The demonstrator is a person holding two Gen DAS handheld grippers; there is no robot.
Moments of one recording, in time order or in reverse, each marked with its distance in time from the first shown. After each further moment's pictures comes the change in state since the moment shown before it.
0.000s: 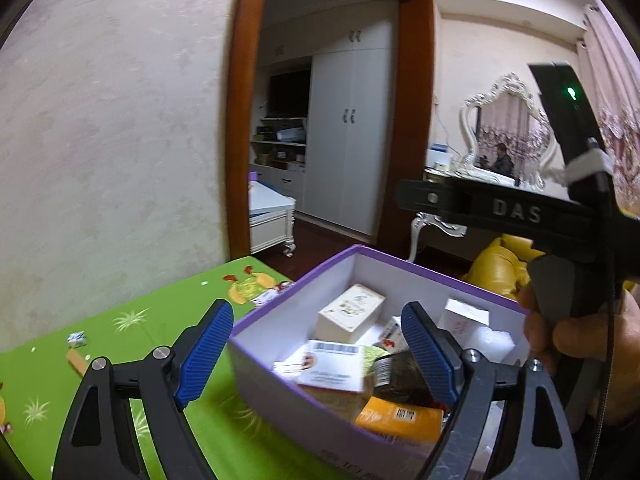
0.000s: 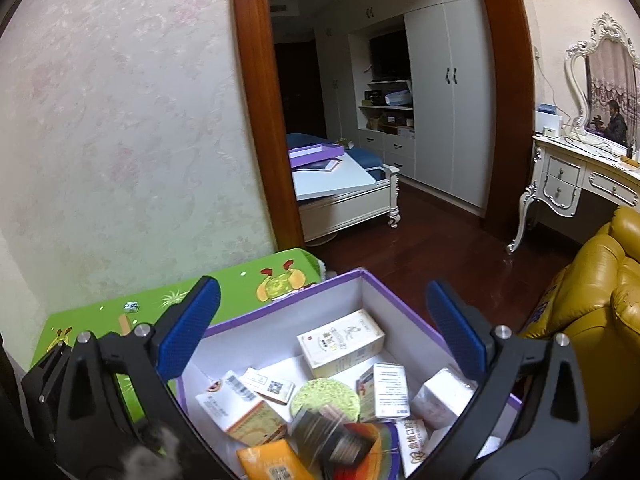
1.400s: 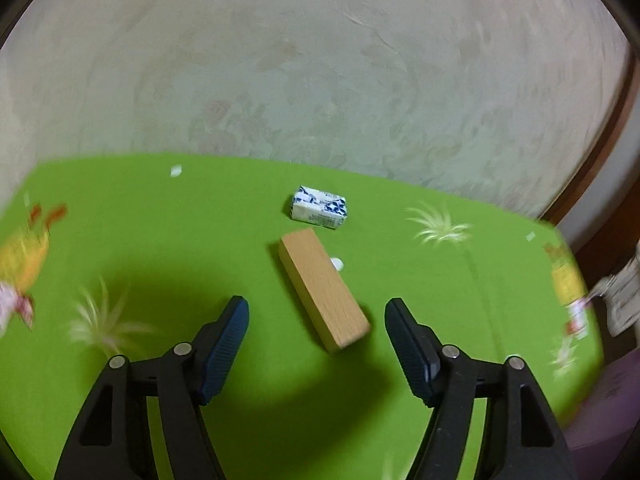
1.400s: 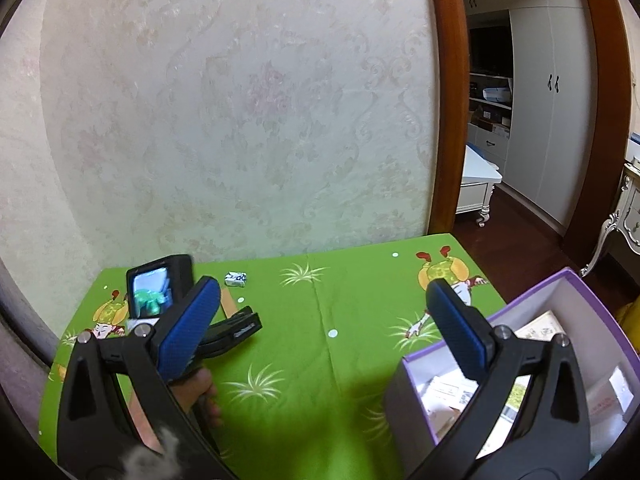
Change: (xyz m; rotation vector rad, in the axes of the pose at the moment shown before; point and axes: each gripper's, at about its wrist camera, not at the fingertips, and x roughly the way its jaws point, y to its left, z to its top) left arm 0.096 0.283 -0.089 -0.529 0.379 0.638; right arm 0.059 0.197 -0.035 -0.179 0.089 0.239
